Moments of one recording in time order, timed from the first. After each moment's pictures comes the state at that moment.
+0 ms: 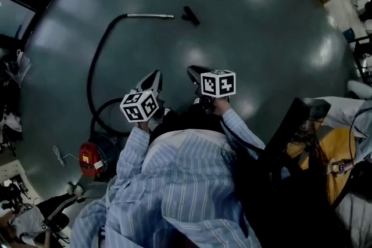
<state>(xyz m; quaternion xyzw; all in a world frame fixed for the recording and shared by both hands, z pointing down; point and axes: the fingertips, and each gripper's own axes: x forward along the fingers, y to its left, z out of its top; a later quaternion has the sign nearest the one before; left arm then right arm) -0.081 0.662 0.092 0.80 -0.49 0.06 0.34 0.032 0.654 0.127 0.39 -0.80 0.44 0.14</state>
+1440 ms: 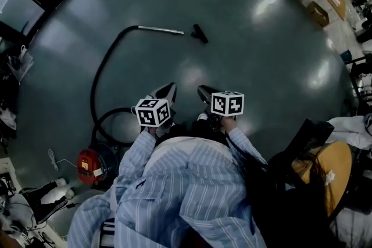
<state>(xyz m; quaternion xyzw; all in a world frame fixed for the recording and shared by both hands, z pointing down) -0.106 0.665 0.093 0.82 -0.45 0.07 0.34 -0.002 0.674 0.116 0.41 -0.79 0.42 0.17</state>
